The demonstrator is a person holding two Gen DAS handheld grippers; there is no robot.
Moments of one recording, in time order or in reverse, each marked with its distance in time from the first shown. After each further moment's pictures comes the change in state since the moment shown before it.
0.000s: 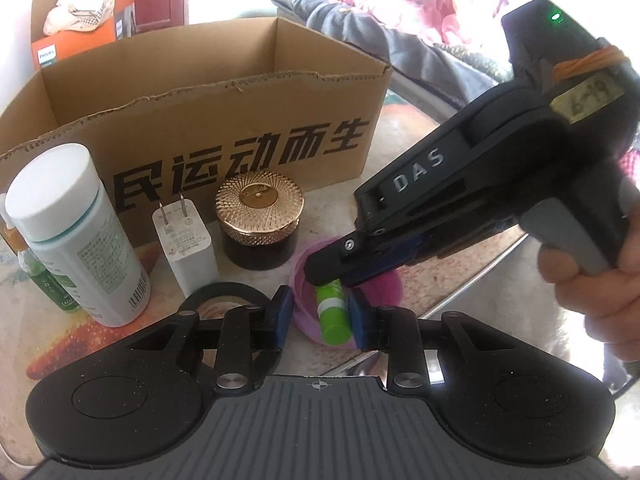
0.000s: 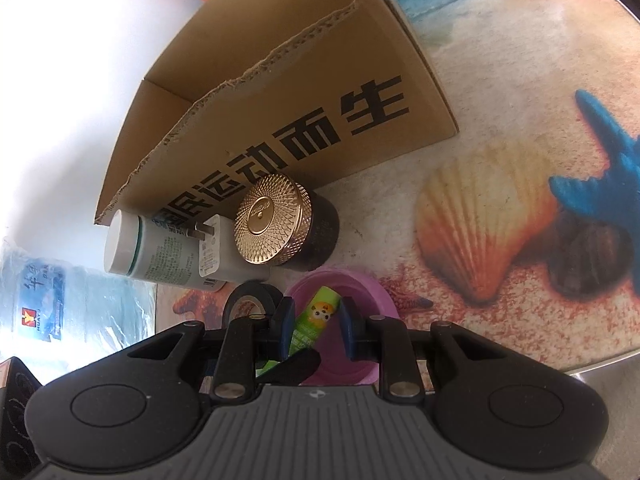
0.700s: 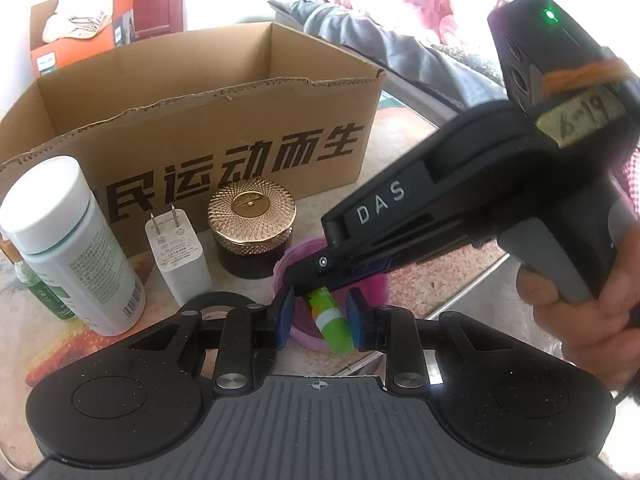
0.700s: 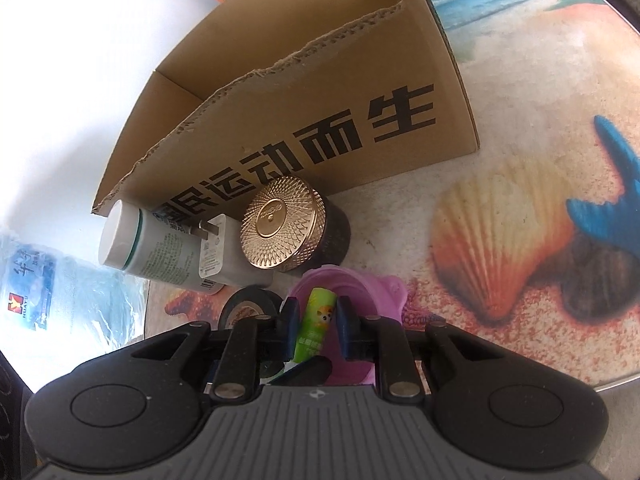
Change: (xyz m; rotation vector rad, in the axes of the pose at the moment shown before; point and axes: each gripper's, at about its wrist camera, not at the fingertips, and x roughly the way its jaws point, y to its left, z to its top) left arm 0.007 -0.013 0.005 0.016 -0.009 0.022; right arm 0.007 0.009 -0.003 -0.072 -0.056 -0.009
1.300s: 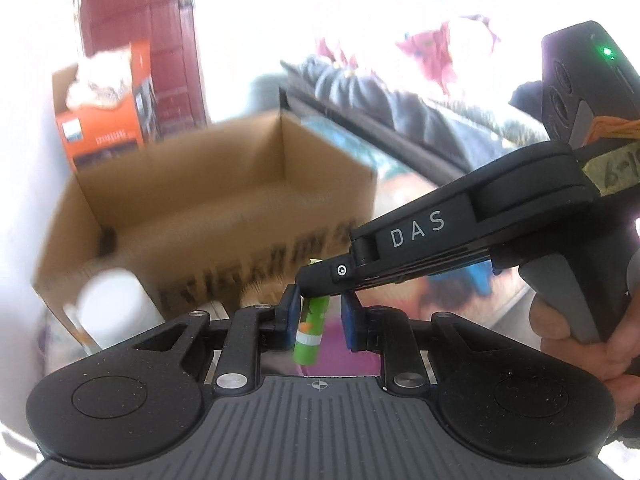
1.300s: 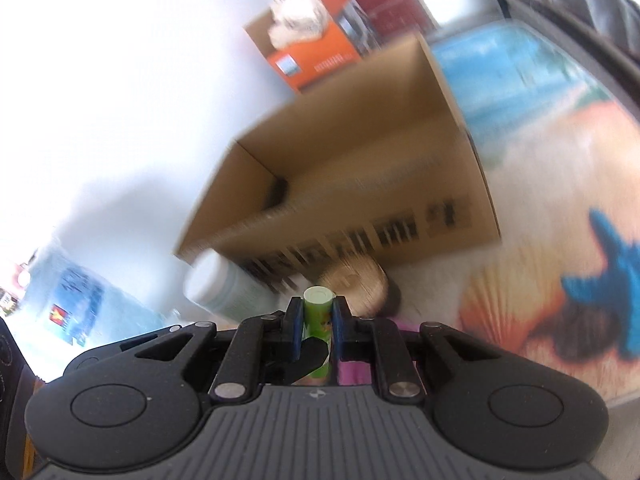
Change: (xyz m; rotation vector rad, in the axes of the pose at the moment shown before) left arm -0.053 -0.018 0.031 0.077 -0.175 0.109; right arm -0.068 0.029 -0.005 -0.123 -0.256 0.108
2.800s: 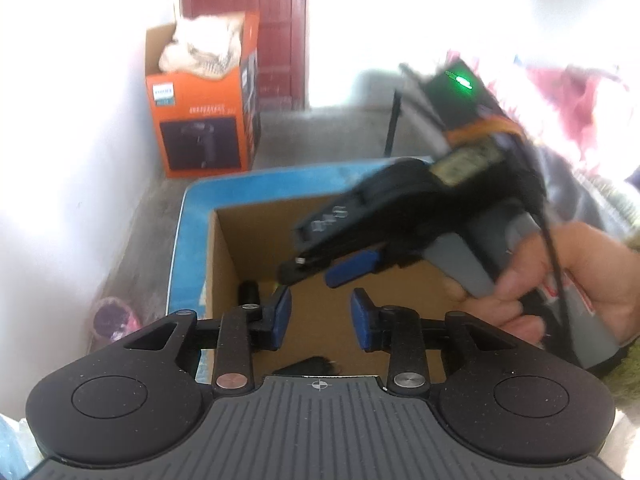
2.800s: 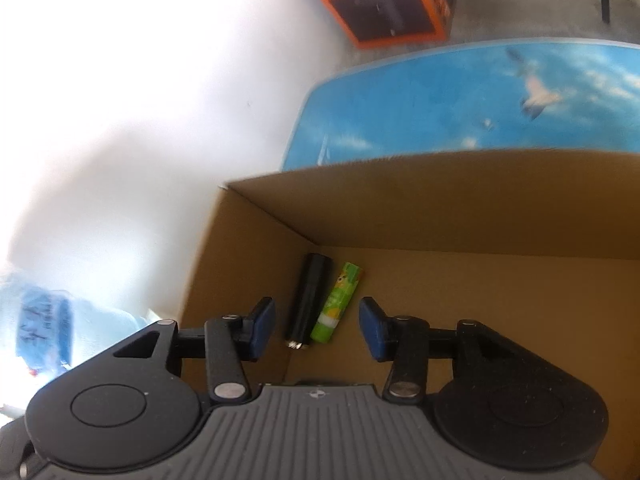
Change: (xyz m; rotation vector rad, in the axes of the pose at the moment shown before) left arm 0.024 0.161 0.072 -0.217 0.037 0.180; right arm 0.226 0.056 0.170 -0.086 0.339 0.011
